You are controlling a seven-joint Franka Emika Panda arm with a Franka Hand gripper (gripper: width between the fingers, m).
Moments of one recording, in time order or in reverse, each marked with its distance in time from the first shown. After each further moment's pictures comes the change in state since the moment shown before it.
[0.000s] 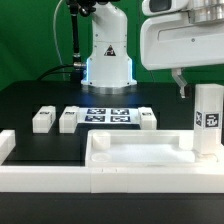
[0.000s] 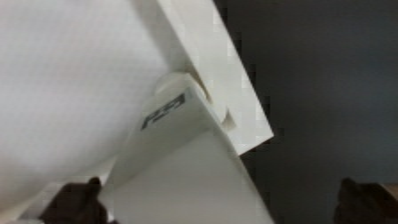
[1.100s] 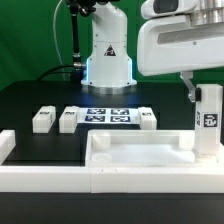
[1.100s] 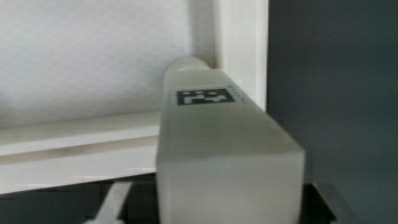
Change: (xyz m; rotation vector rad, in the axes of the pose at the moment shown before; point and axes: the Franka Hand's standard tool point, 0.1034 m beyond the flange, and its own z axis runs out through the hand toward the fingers) arm 0.001 0.006 0.005 0.002 0.023 -0.230
